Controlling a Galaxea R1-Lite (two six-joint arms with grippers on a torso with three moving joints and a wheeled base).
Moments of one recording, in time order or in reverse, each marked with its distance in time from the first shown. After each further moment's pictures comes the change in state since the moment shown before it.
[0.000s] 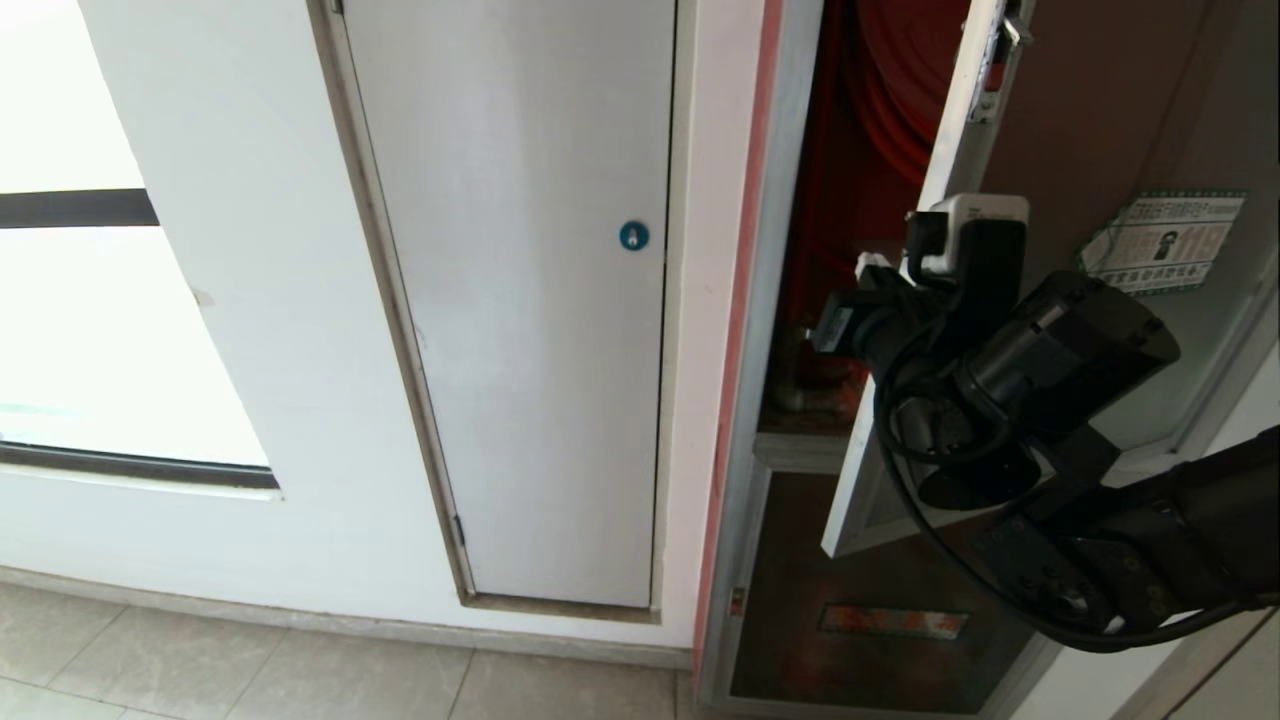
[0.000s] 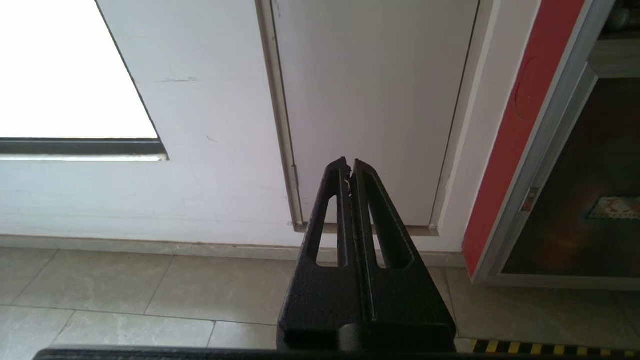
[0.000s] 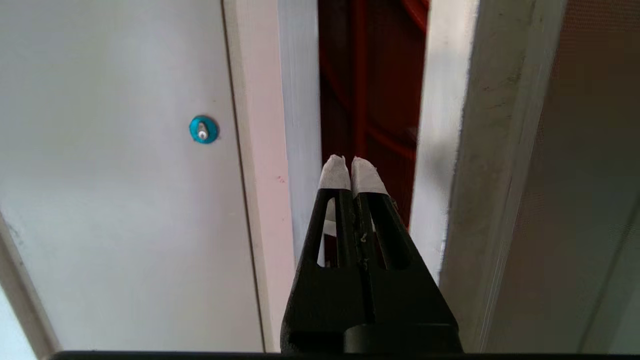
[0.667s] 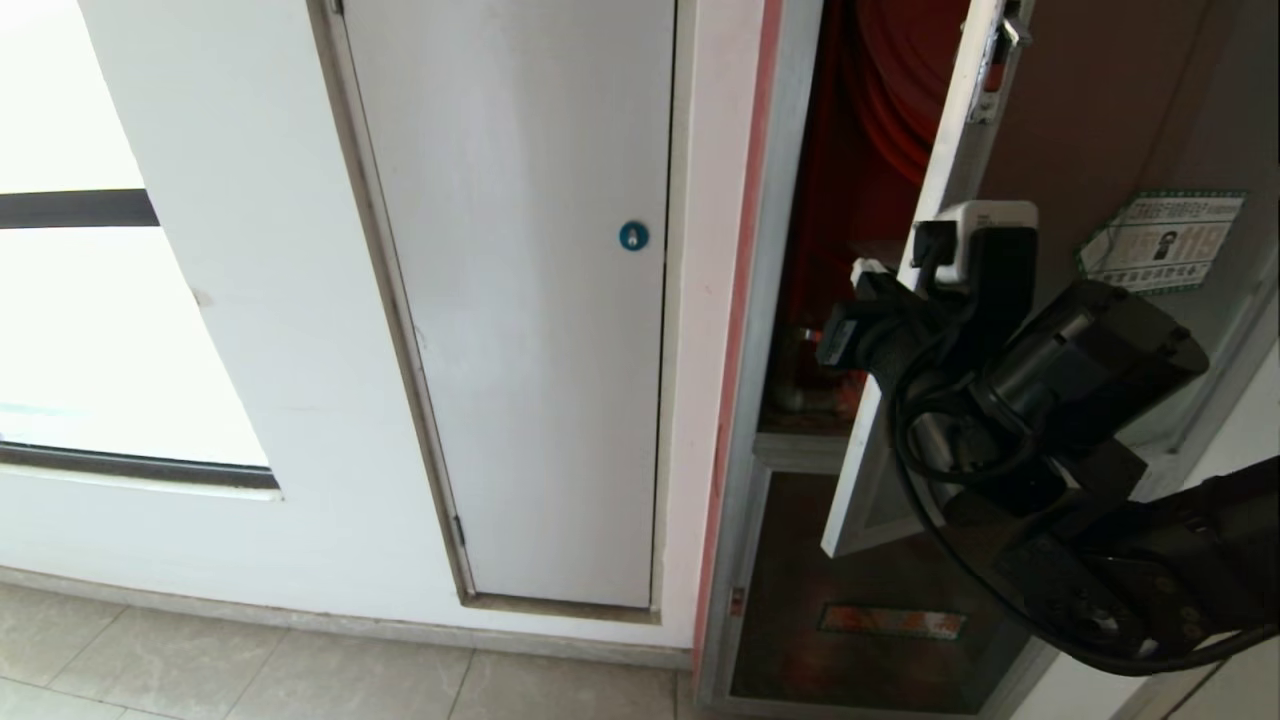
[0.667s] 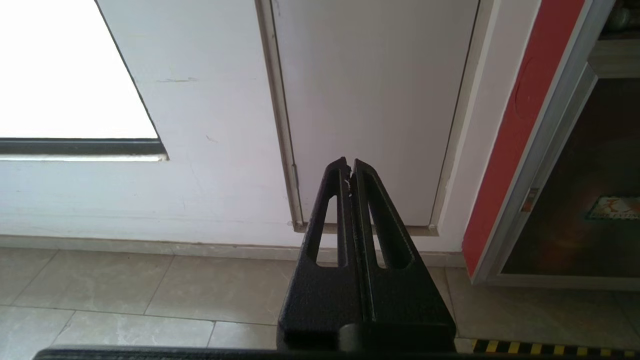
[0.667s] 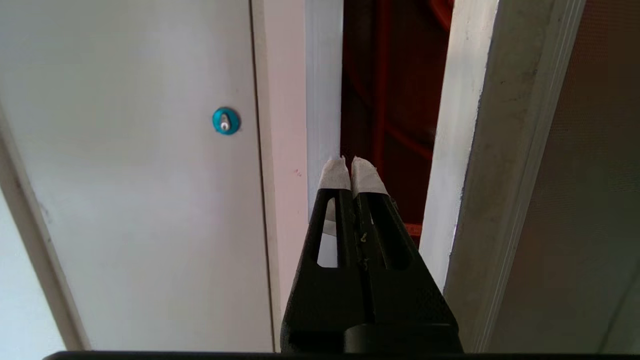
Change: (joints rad) left arm -0.001 0.000 0.000 0.000 0.000 0.000; right arm 0.013 -0.029 0.047 0.002 0.054 0.000
